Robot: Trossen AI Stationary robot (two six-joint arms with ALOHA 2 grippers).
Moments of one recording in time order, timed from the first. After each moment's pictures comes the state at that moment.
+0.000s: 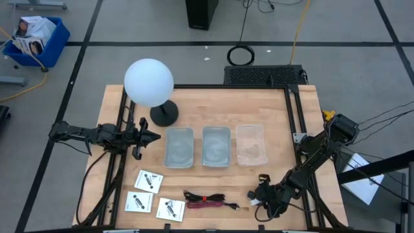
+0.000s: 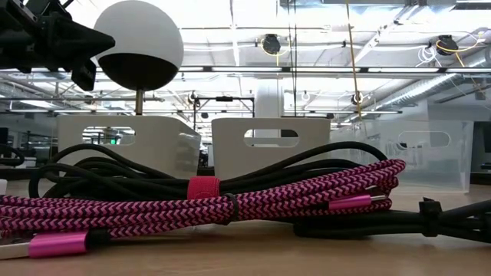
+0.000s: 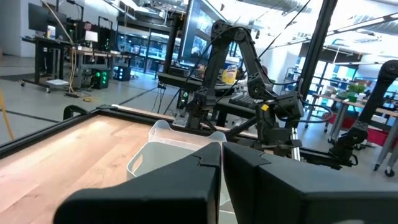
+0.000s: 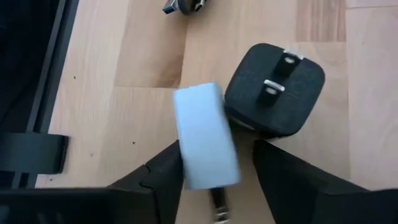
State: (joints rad) left arm -0.16 0.07 0.02 0.18 -0.16 -0.20; right arm 0.90 1.61 0.66 -0.08 0.23 0.80
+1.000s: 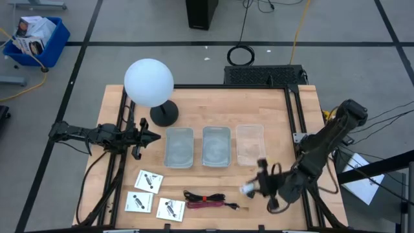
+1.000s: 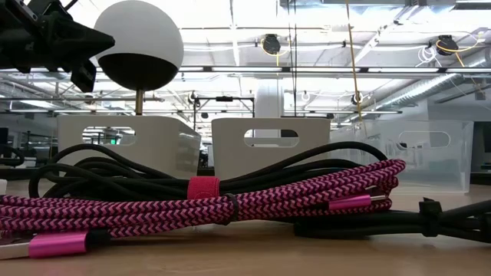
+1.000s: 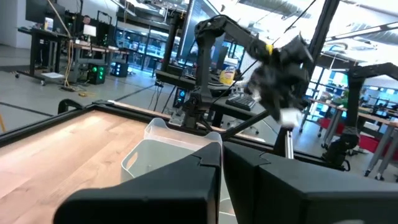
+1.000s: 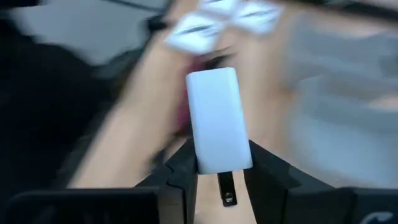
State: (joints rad) left arm -0.16 0.07 0.02 0.18 -0.16 -0.24; right arm 0.80 1.28 0.95 -0.41 0.54 0.33
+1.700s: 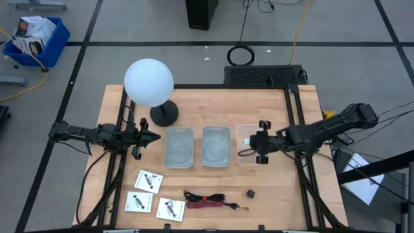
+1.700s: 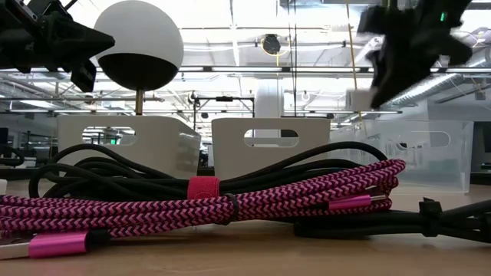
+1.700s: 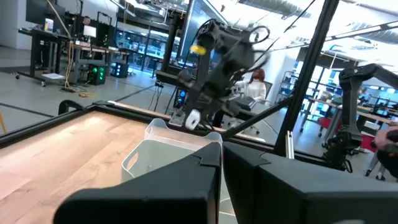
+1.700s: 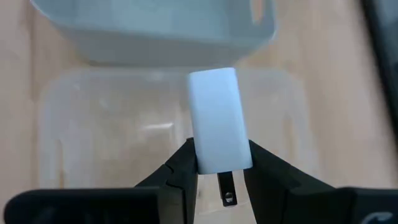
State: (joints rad) left arm -0.16 0.07 0.02 0.18 -0.16 -0.24; right arm 0.25 1.16 0.76 -0.70 0.41 0.18
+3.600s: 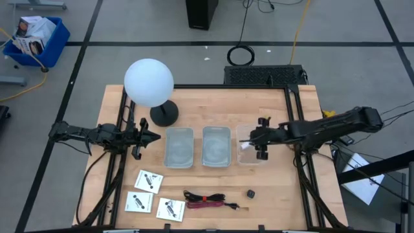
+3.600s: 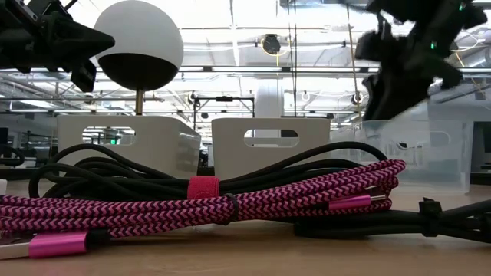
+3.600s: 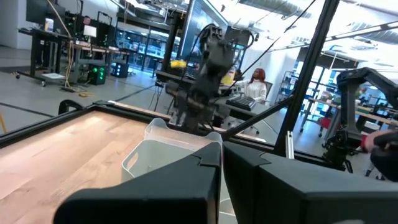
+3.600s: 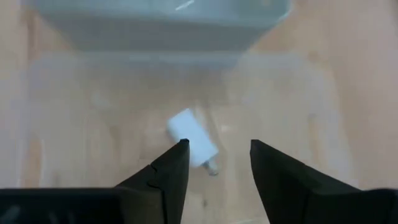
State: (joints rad) left arm -0.16 0.07 0.02 0.18 -0.16 -0.24; right arm 0.09 1.06 0.64 -0.53 0.24 0.07
